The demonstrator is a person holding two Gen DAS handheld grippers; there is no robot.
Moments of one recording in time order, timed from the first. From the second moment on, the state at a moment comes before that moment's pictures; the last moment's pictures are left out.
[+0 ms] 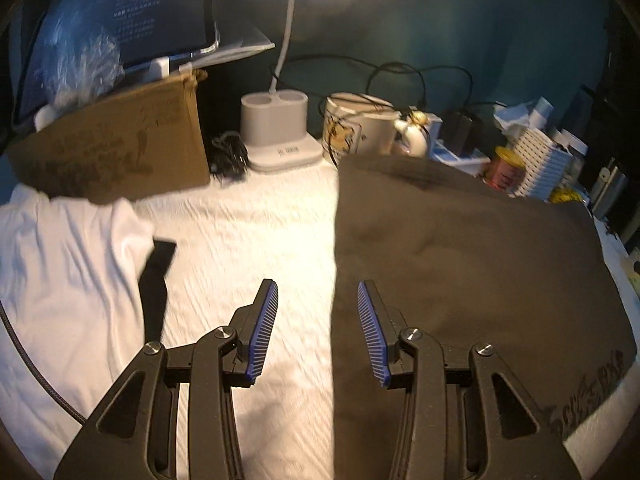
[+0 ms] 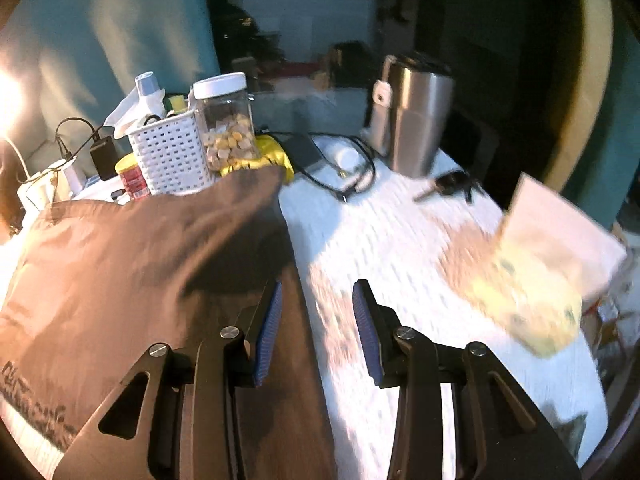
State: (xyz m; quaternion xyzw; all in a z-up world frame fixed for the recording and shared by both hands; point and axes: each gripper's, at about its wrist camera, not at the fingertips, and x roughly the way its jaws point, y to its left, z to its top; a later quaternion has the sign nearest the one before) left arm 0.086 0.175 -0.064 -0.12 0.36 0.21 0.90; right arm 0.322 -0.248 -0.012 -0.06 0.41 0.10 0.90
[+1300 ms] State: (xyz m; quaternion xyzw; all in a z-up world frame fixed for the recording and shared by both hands) left arm 0.005 0.121 -0.103 -0.11 0.40 0.13 0.90; right arm 0.194 -0.310 -0.048 0.05 0.43 0.16 0.89
